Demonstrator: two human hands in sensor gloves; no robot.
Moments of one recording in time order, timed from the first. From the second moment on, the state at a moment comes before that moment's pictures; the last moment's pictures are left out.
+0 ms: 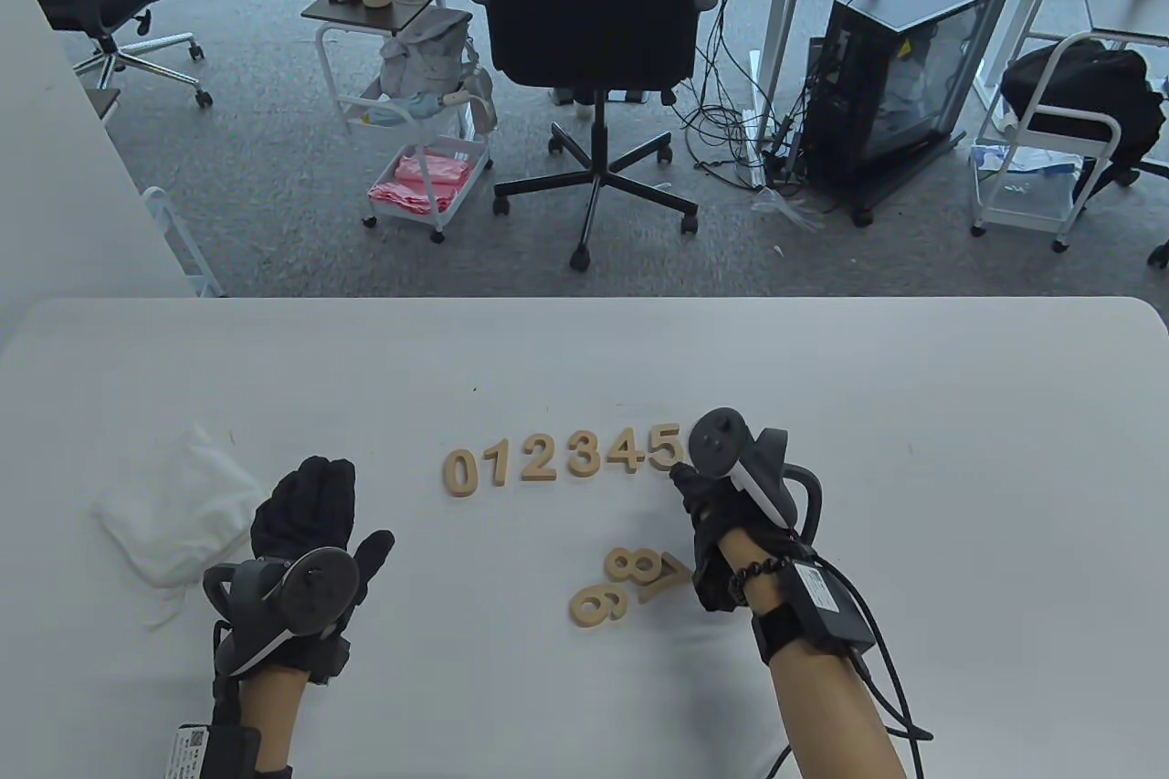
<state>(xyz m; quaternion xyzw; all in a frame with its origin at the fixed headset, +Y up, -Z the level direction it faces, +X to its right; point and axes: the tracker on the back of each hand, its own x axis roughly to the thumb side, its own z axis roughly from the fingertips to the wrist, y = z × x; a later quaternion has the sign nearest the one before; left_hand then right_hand) -0.282 -0.672 -0.321 0.17 -0.09 0.04 0.98 0.120 -0.709 -0.421 -0.04 0.05 0.99 0.15</state>
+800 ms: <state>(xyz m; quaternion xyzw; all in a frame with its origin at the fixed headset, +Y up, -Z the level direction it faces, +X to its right) -0.280 -0.674 -0.320 0.16 -0.08 0.03 0.98 0.061 -0.766 -0.356 0.05 0.11 0.99 0.01</state>
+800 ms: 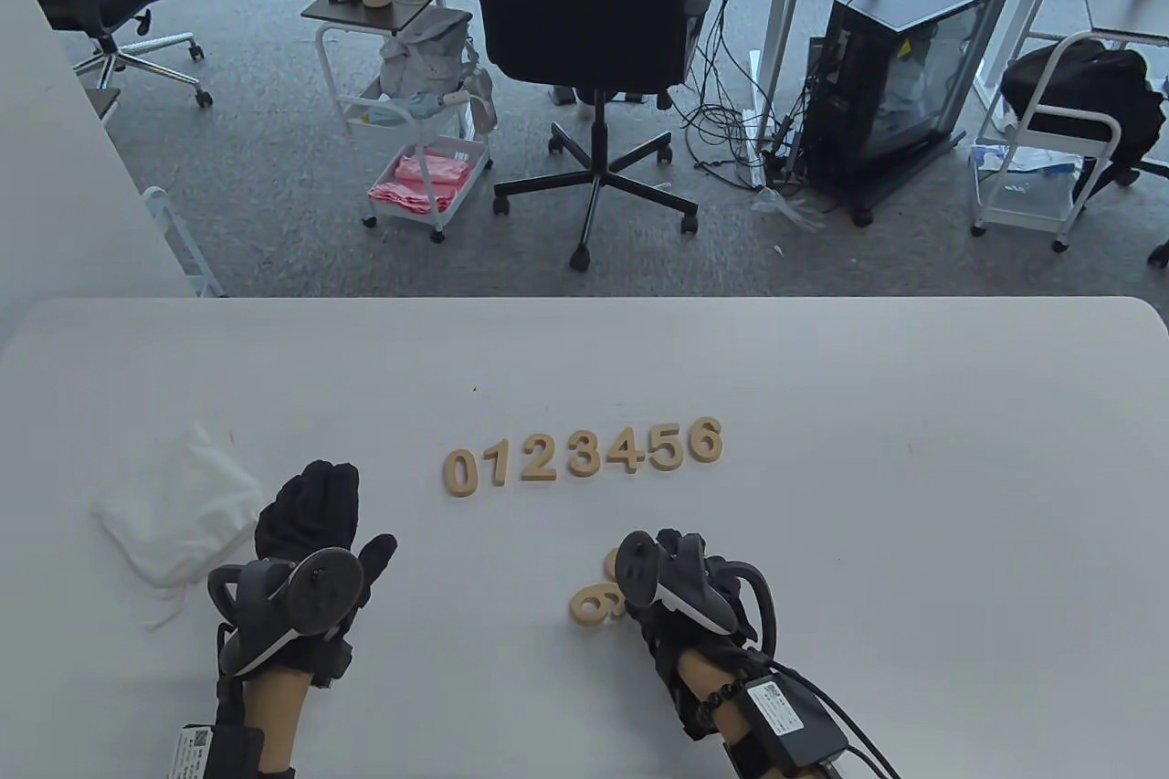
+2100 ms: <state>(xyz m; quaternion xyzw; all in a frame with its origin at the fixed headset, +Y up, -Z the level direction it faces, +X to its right) -0.280 -0.674 -0.321 0.16 -0.08 0.03 0.98 0.061 -0.761 -0.357 0.05 0.06 1.00 -0.02</state>
